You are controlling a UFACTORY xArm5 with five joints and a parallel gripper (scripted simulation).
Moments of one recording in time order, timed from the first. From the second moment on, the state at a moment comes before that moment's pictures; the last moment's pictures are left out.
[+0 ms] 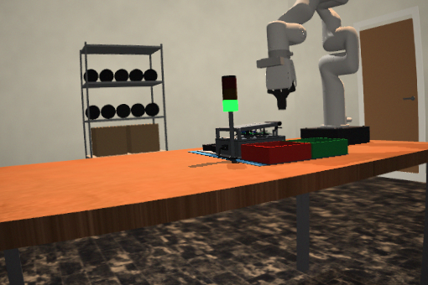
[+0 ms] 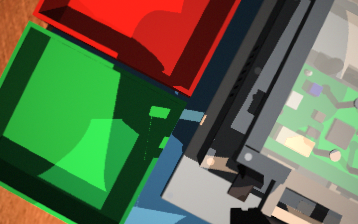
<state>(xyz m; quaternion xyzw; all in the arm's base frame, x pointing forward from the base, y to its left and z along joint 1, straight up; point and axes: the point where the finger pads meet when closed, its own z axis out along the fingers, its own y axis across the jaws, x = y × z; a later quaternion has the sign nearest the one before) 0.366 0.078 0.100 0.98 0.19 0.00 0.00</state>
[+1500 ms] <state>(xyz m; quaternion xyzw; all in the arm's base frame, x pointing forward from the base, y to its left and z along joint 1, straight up) 0.366 0.078 0.100 0.74 0.67 0.00 0.00</state>
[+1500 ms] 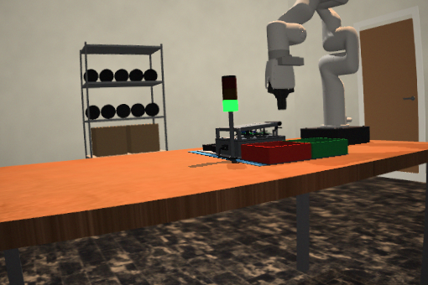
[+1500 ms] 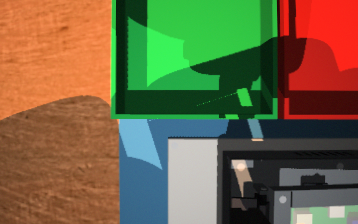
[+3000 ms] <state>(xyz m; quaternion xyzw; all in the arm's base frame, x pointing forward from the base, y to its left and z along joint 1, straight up) 0.366 0.077 0.100 0.74 0.67 0.00 0.00</state>
